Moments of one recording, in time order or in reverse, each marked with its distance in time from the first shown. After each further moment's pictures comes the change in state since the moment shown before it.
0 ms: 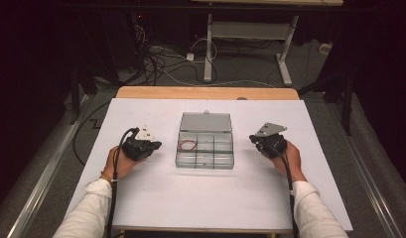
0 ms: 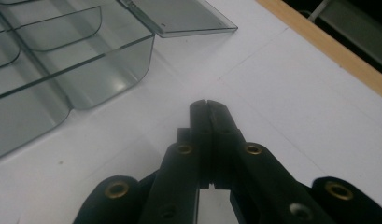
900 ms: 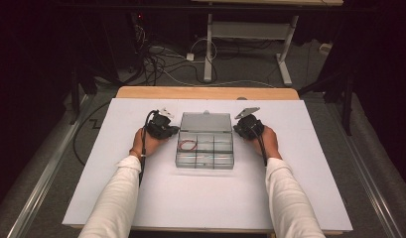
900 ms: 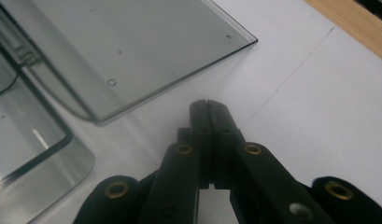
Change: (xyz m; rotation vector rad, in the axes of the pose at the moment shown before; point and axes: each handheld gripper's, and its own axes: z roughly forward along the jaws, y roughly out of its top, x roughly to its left) left arm 0.031 0.054 0.076 0.017 -0.046 -0.149; right arm -0.013 0.039 0.085 0.112 0.046 0.038
